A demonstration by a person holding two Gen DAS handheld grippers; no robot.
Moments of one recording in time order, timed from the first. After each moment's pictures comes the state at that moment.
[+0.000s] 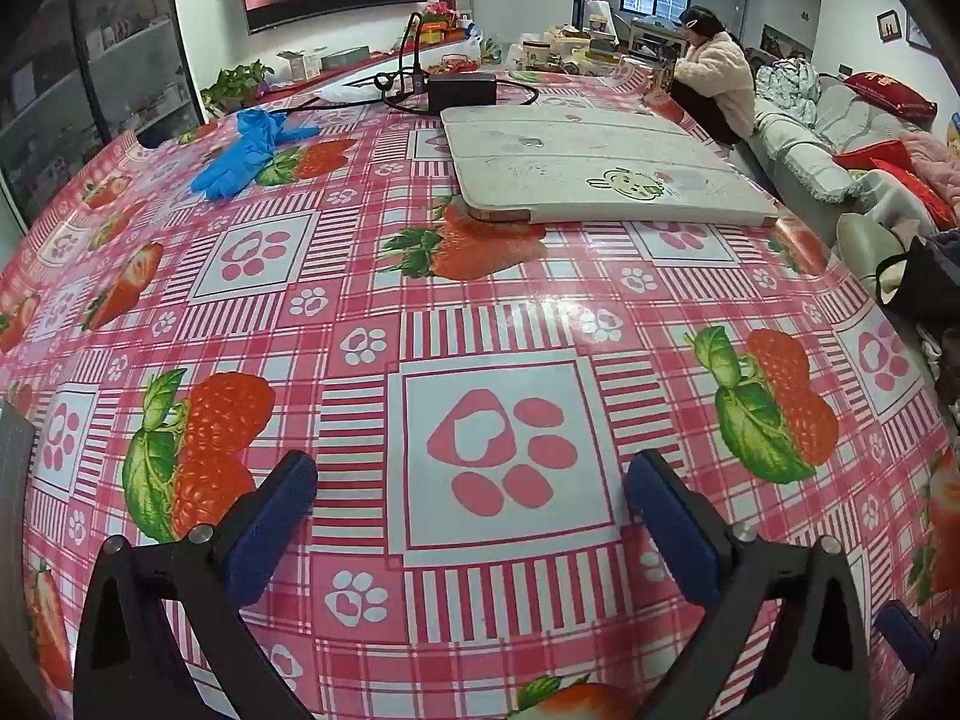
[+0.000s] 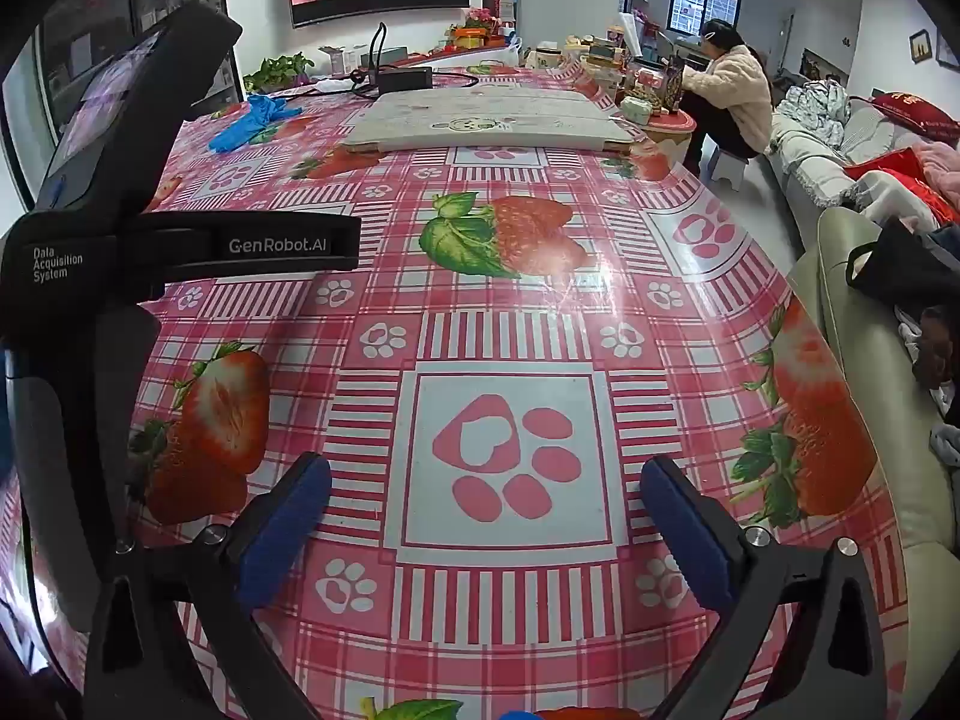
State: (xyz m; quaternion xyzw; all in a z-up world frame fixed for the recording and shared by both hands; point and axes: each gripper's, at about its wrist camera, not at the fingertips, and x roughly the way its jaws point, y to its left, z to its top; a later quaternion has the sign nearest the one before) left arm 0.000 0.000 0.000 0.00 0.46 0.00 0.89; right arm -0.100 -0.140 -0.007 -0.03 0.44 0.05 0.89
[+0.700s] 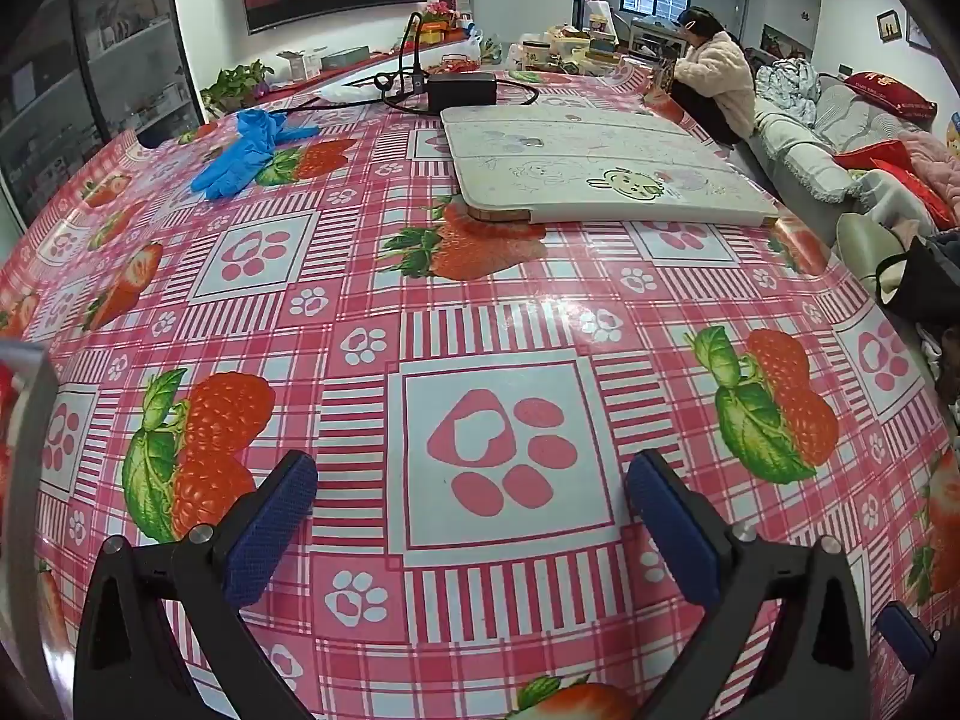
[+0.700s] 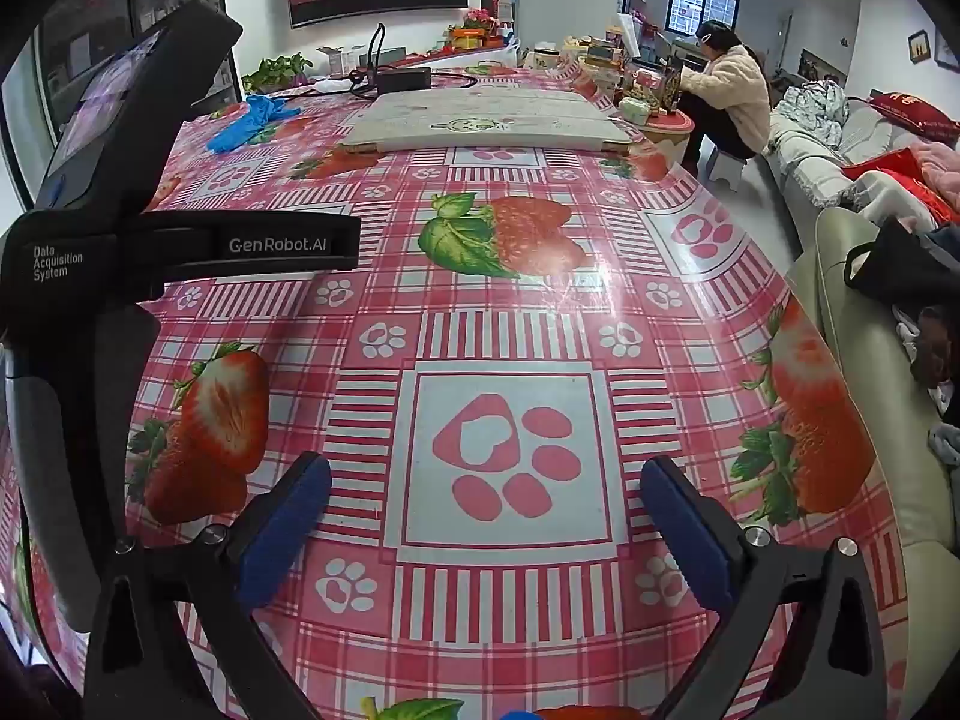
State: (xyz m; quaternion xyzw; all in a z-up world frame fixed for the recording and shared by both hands) left arm 0.000 0.000 0.000 0.00 0.46 0.00 0.89; right arm -0.101 -0.140 -0.008 -0.03 0.44 0.05 0.89
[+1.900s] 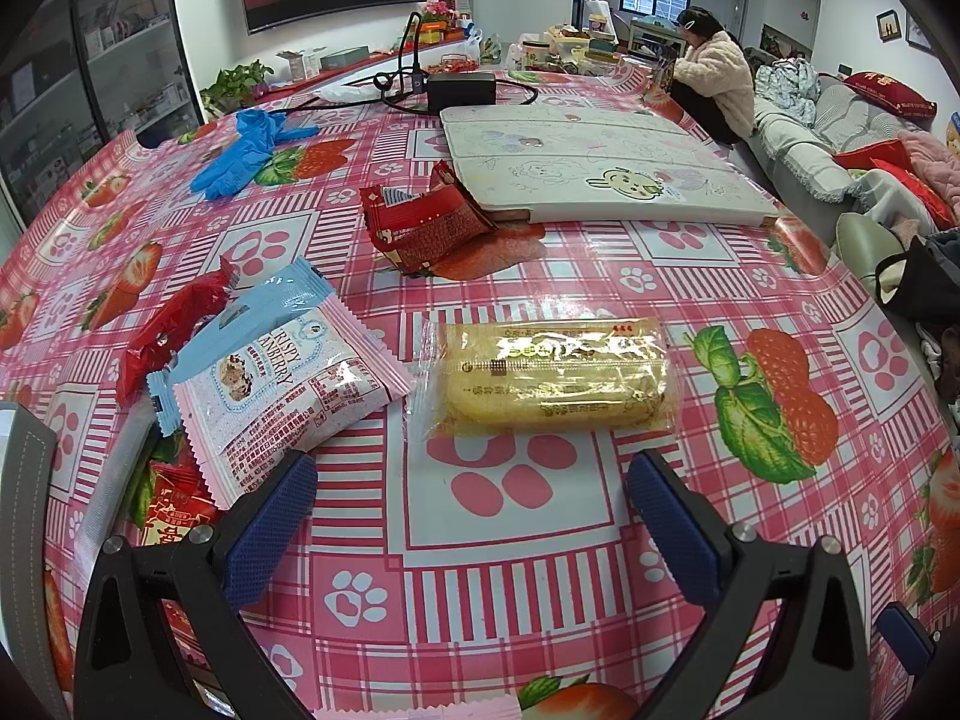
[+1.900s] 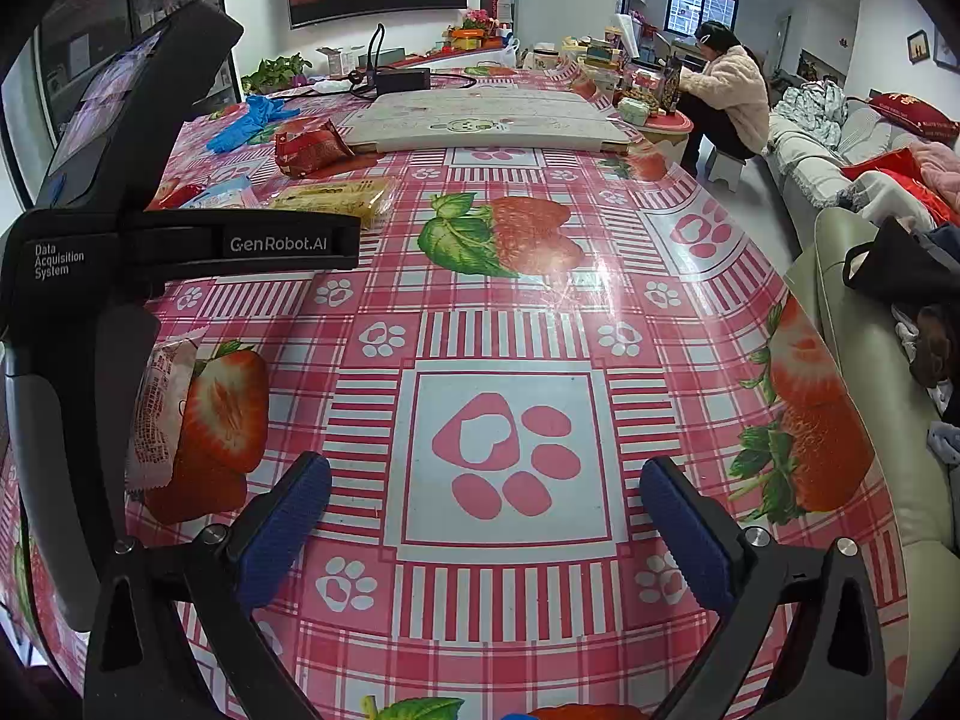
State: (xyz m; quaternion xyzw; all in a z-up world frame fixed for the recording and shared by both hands) left arm -0.002 0.001 0.000 0.00 0.46 0.00 0.89; right arm -0.103 -0.140 -0.007 -0.03 0.44 0.05 0.90
